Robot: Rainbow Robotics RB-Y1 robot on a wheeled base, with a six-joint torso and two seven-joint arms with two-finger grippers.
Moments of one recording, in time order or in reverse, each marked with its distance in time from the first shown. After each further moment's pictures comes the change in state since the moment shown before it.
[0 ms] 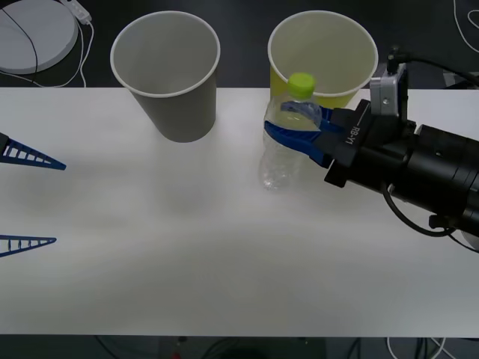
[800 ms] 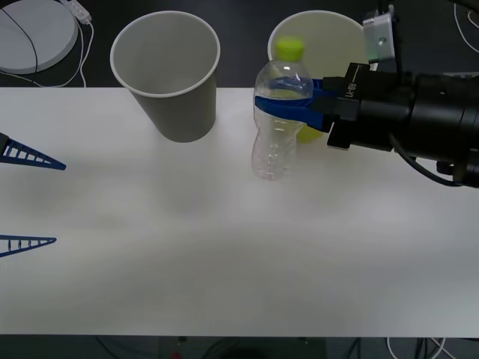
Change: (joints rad) right arm -0.260 -0.041 0.046 0.118 0.308 -0.181 -0.586; left arm 0.000 0.000 0.000 0.000 0.000 0.000 0.000
